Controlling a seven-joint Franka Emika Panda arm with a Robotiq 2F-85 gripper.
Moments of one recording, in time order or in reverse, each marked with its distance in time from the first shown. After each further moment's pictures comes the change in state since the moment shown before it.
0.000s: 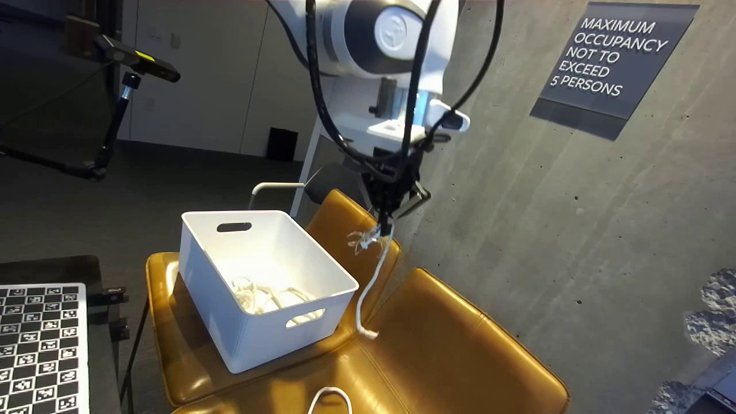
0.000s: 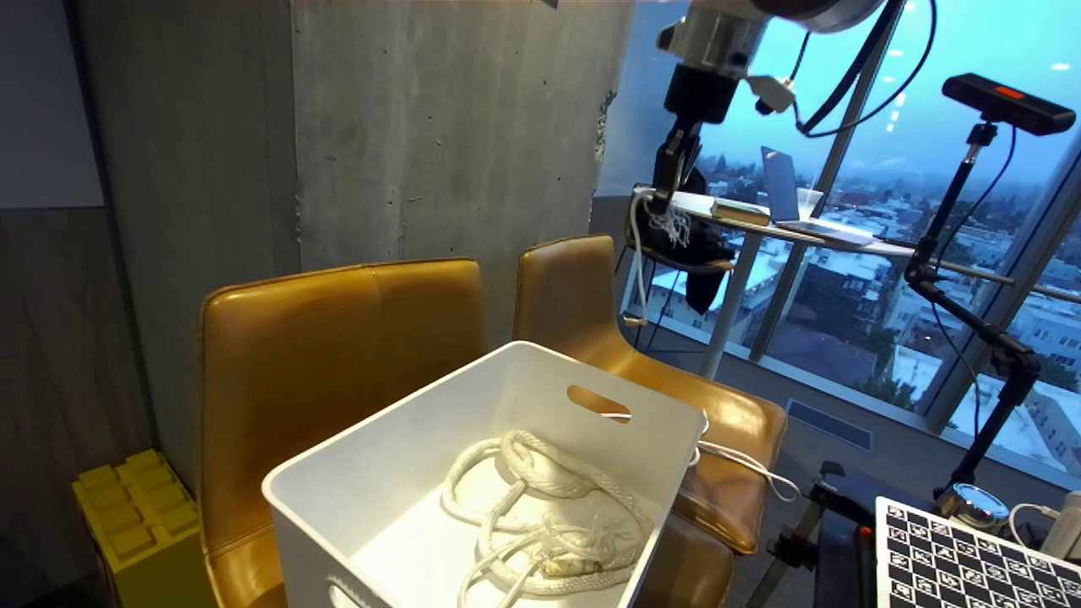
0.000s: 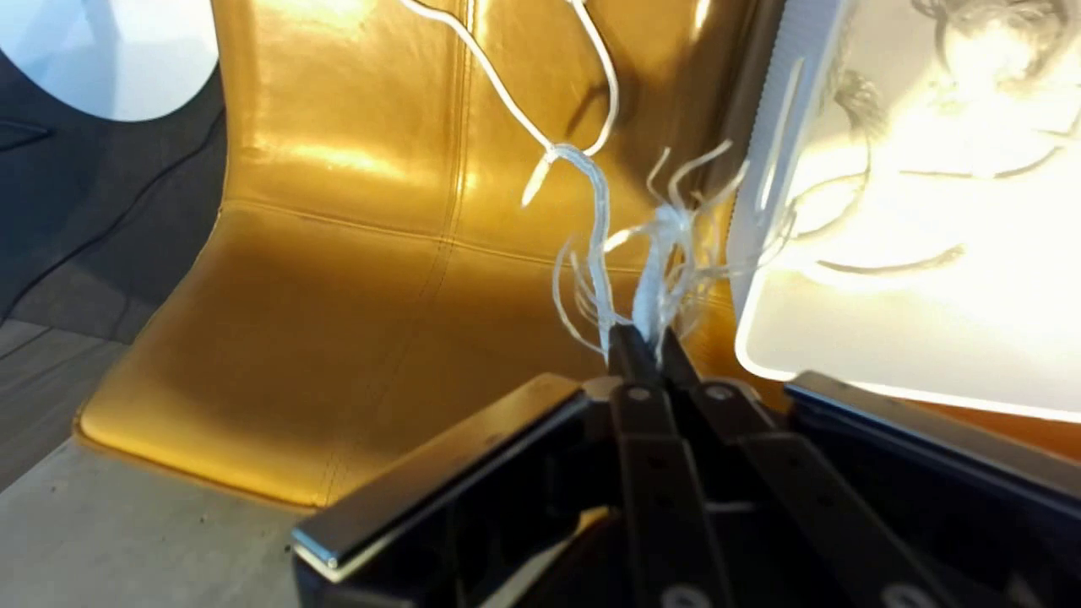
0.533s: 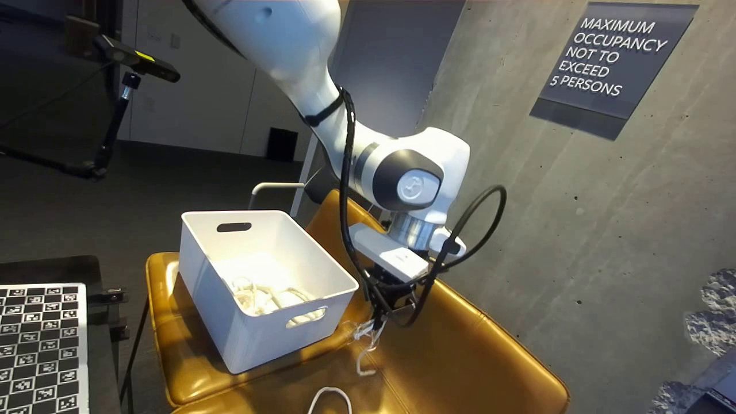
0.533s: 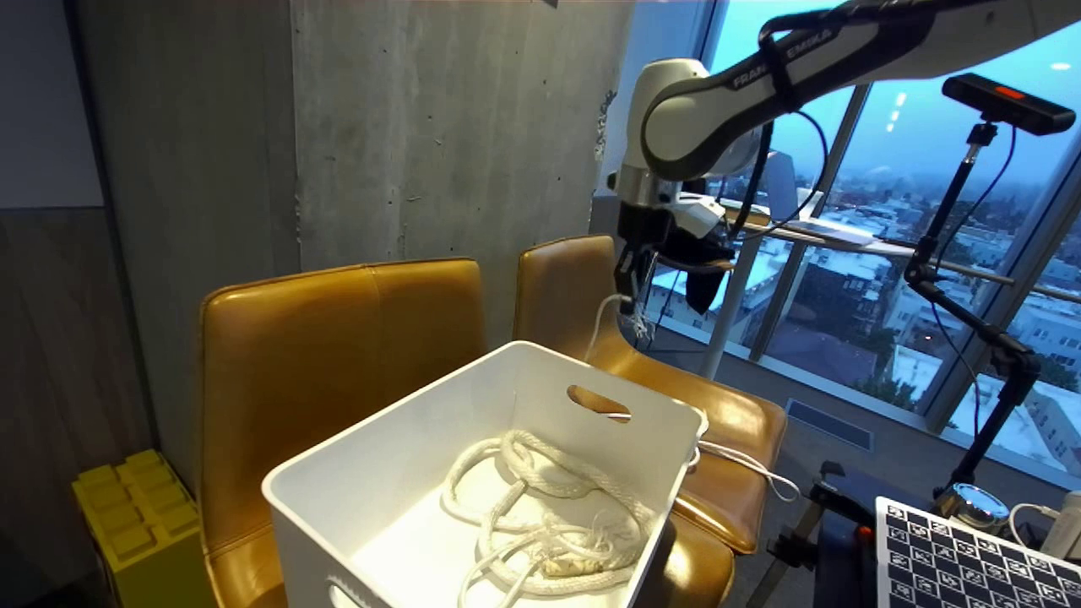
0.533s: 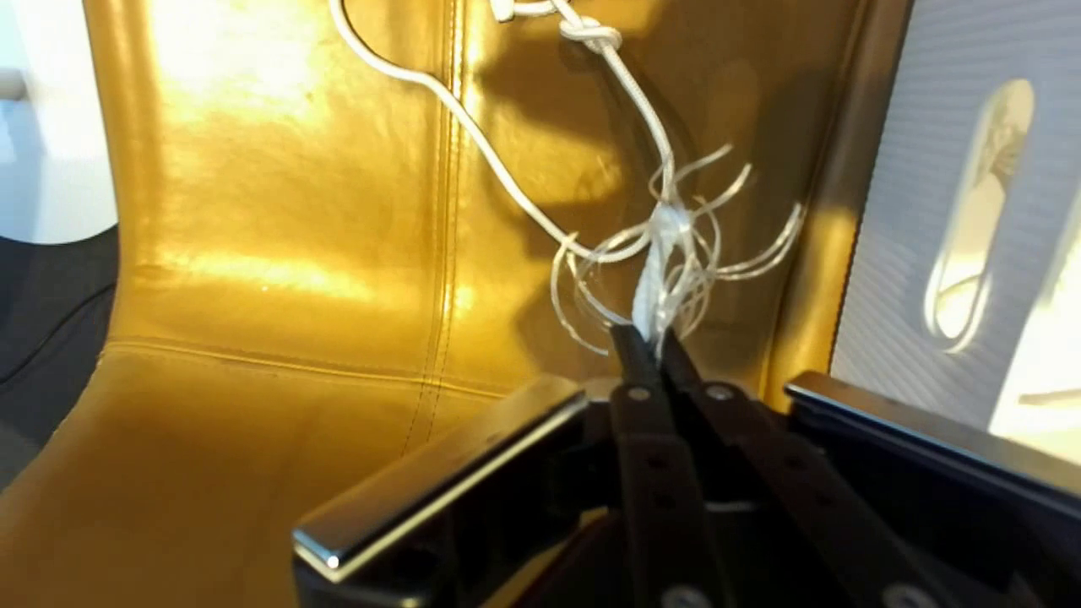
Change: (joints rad) arm -0.074 0.422 0.002 0.259 0.029 -0.019 -0.032
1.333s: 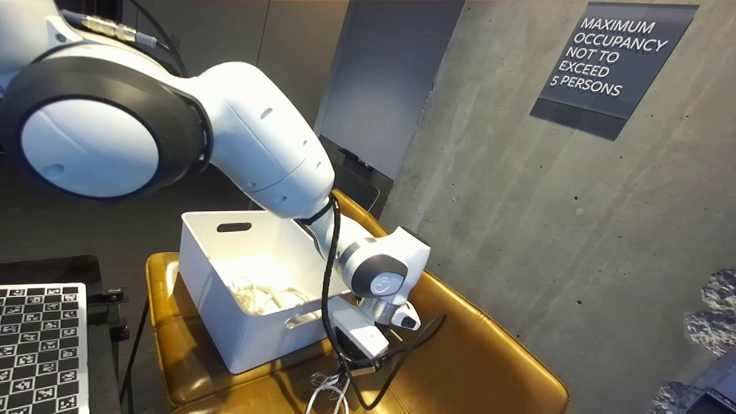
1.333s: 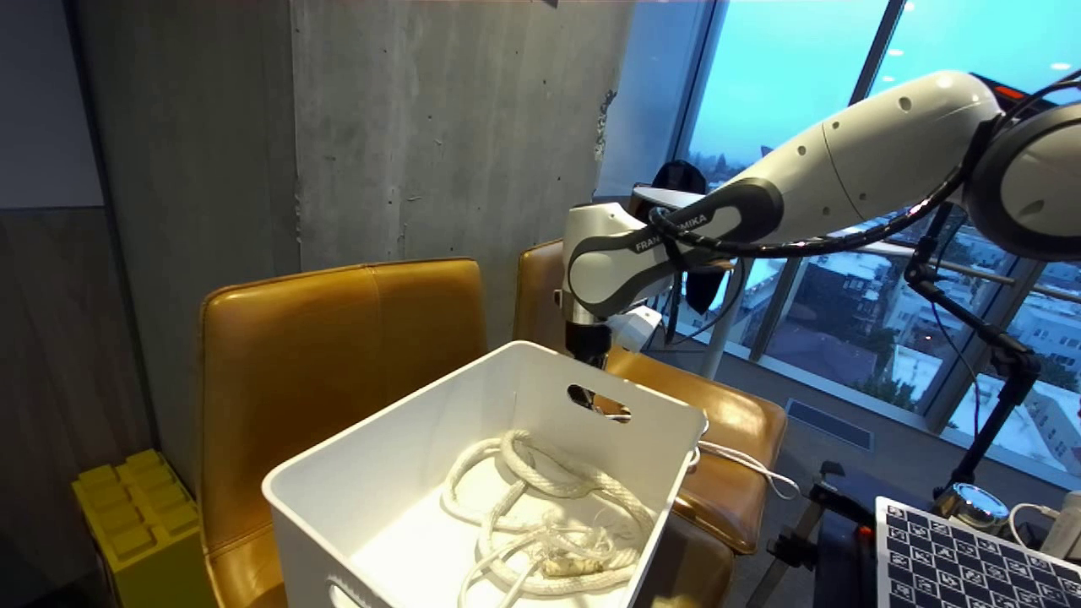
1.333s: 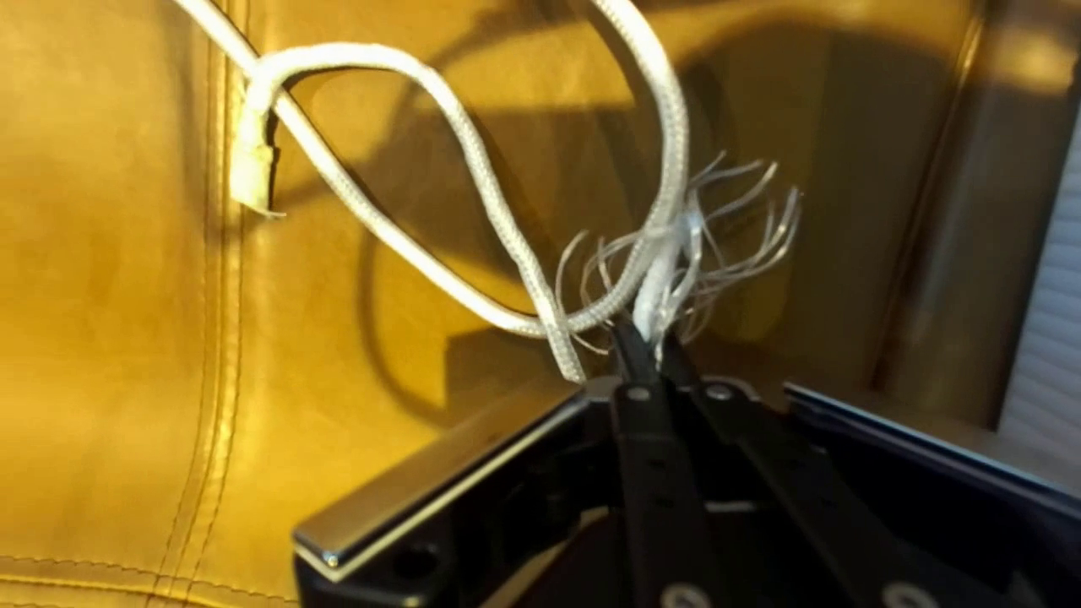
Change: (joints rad) arm 0.013 0.523 0.037 0.446 0.004 -0.066 -0.001
